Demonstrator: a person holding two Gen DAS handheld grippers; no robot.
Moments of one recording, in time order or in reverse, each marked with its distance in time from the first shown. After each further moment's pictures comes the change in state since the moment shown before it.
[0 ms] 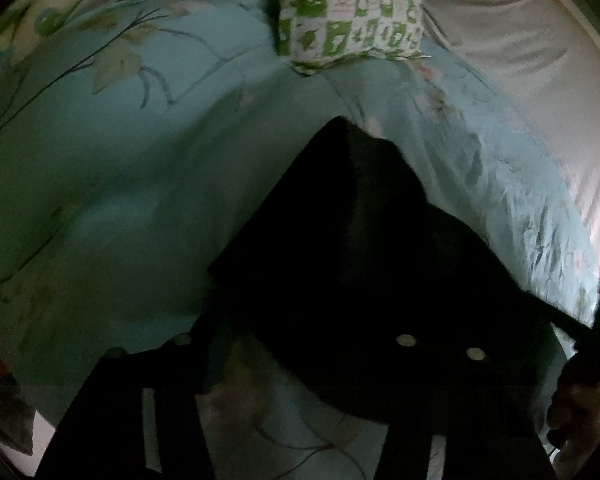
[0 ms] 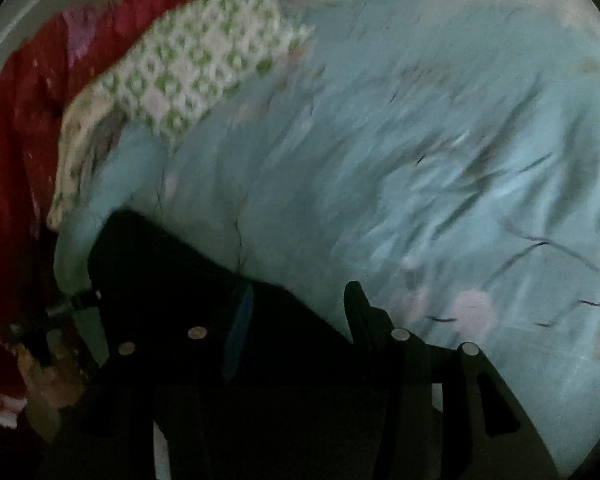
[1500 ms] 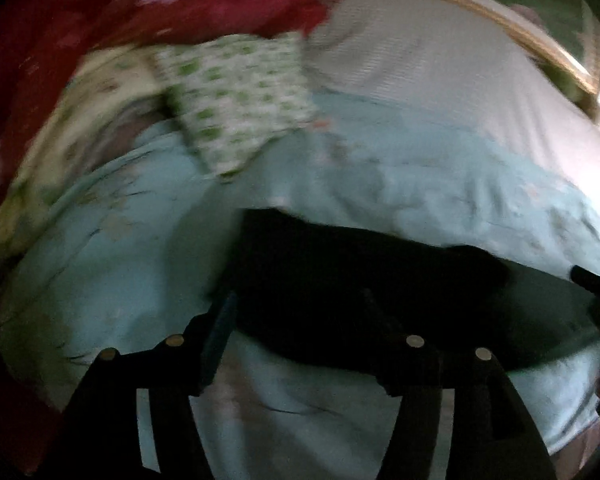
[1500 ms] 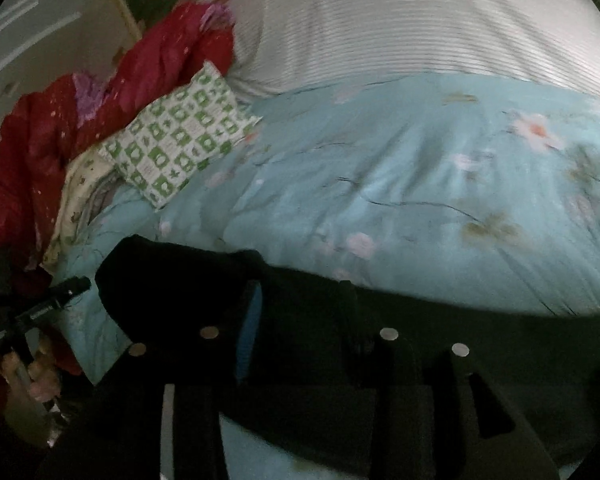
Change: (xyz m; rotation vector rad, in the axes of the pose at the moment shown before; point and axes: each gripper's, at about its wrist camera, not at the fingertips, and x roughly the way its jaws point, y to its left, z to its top) left arm -0.093 -0.048 -0.044 0.441 -0.282 -0.081; right arm -0.150 0.023 -0.142 0.177 -0.453 -0.226
